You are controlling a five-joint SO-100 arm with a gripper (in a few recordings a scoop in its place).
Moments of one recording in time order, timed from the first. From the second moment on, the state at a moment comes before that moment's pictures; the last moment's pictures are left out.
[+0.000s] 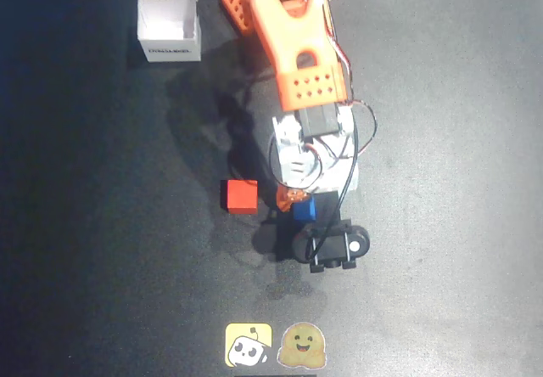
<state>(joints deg) -12.0 83.1 103.4 56.7 98.1</state>
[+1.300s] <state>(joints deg) 30.8 131.7 113.6 97.0 106.3</state>
